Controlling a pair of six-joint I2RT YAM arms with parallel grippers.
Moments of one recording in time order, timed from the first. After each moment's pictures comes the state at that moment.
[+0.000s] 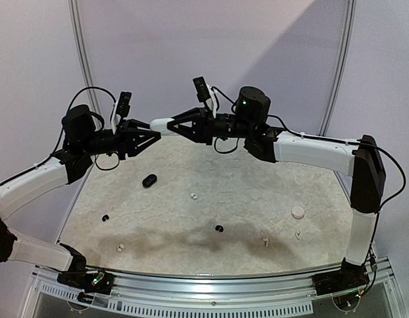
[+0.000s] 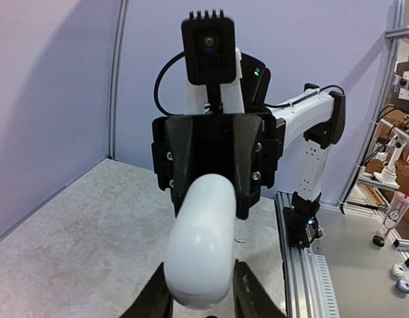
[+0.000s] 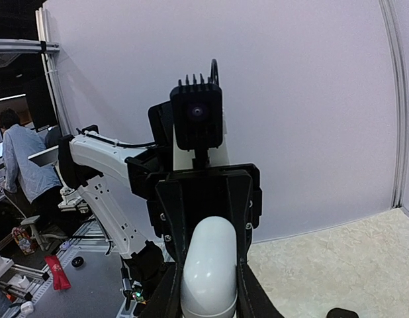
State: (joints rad) left arm -0.40 1.21 0.90 0.37 0.97 -0.21; right arm 0.85 1.94 1.63 0.53 -0.81 0.41
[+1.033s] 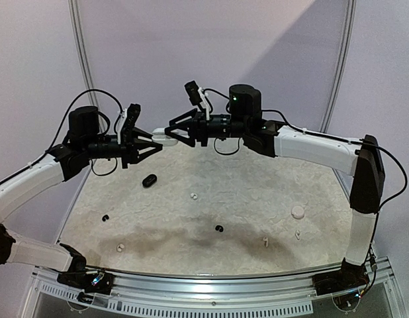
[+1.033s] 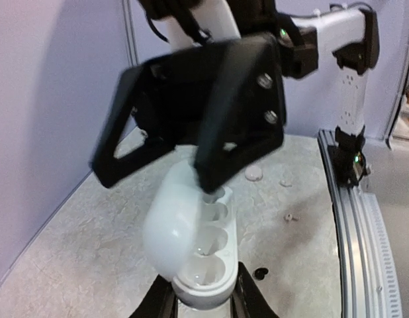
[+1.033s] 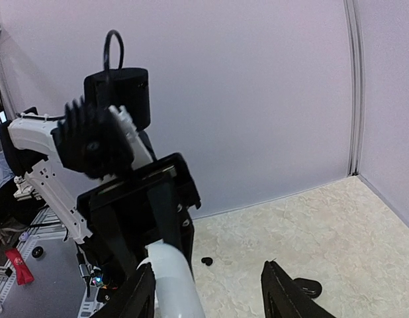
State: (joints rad) left arm -0.42 1.18 0.96 -0.02 0.83 0.23; right arm 0.86 1.95 1.72 0.21 -0.66 0.21
